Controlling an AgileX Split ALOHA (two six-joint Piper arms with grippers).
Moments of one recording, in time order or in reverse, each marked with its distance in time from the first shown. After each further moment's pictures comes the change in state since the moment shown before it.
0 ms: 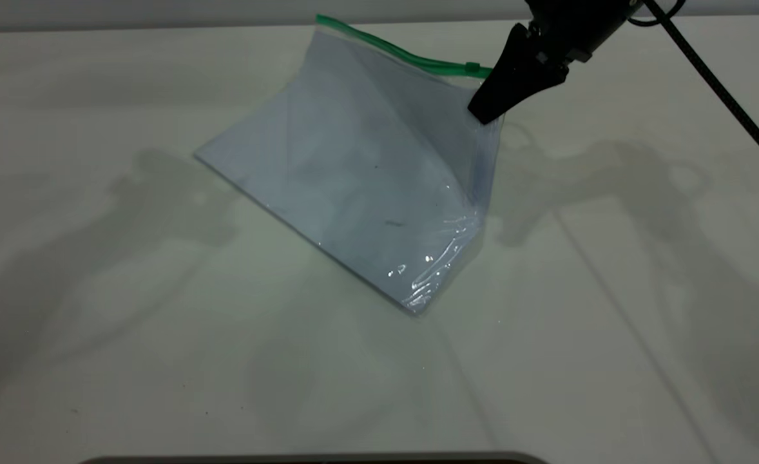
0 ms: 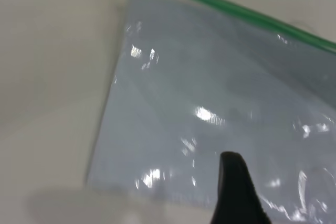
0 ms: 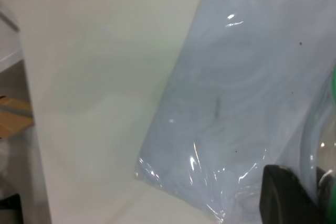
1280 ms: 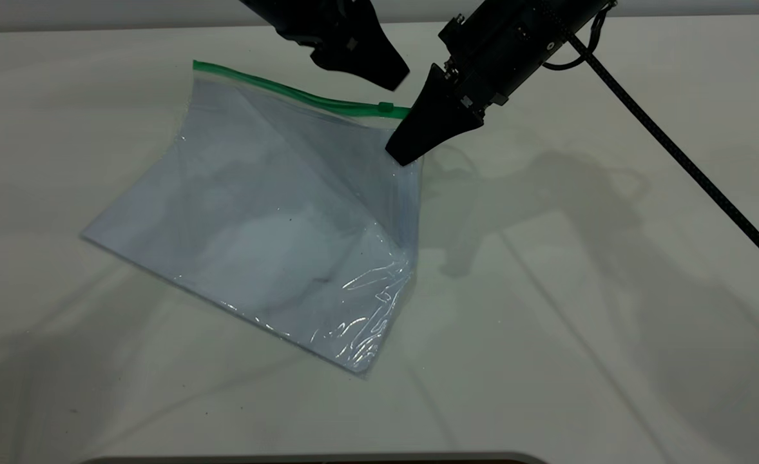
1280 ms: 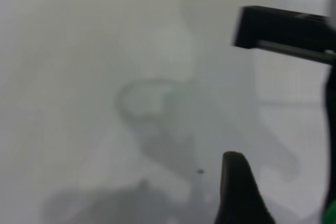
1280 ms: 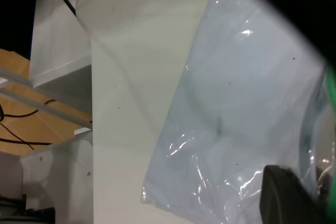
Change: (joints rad) left arm -0.236 0.412 -0.359 0.004 0.237 0.316; right arm 0.130 0.071 -0.009 0.143 0.036 -0.114
